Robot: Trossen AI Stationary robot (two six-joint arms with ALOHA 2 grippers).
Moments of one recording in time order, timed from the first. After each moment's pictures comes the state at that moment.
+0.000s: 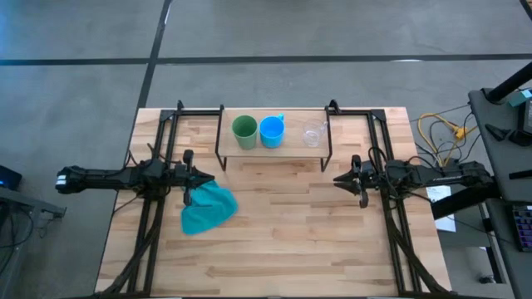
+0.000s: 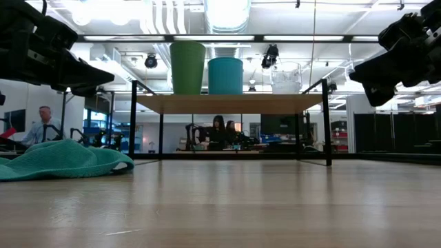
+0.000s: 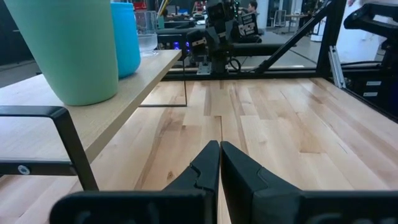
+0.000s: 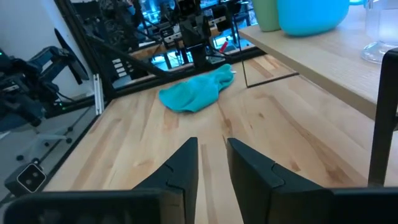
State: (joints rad) left arm 0.01 0.20 0.00 0.04 -0.05 0.03; right arm 0.08 0.13 0.02 -0.02 0.05 0.29
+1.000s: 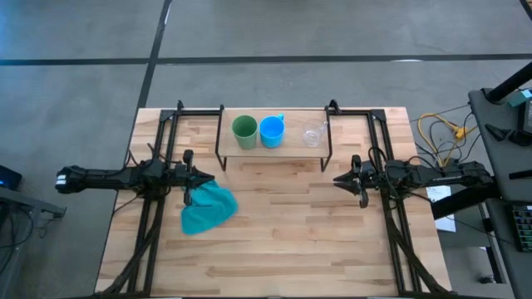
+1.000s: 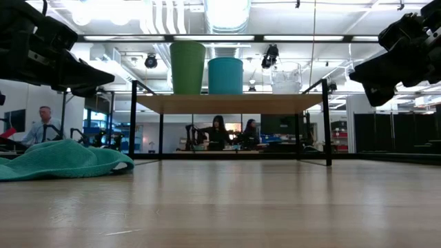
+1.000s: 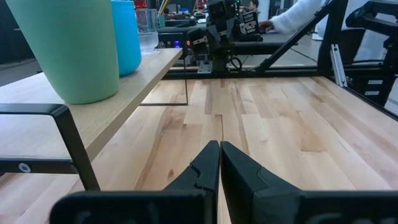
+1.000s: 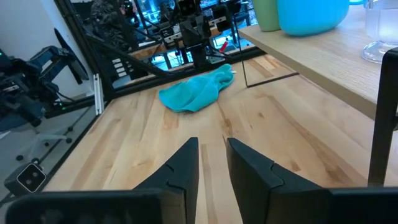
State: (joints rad) left arm 0.01 0.20 0.00 0.04 -0.06 0.03; right arm 0.08 0.13 0.02 -0.02 0.05 0.29
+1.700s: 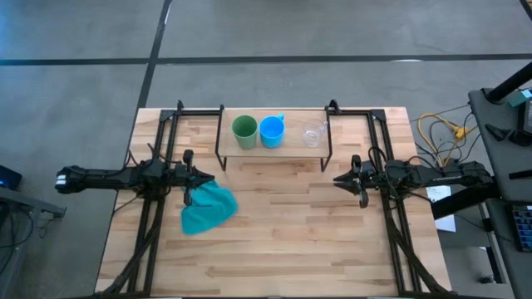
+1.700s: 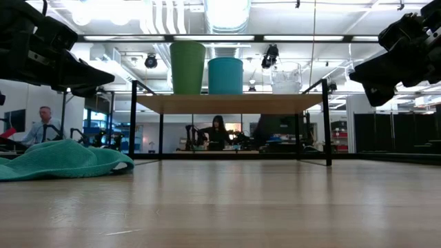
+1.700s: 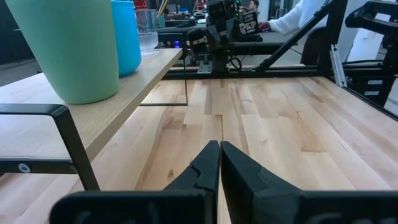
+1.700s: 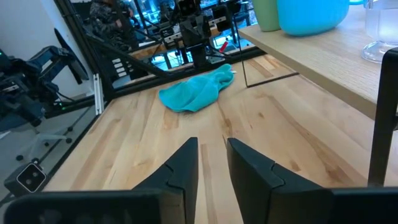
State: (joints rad) left arm 0.01 0.20 0.00 0.04 -0.06 0.03; right arm 0.08 0.13 0.02 -0.02 0.05 0.29
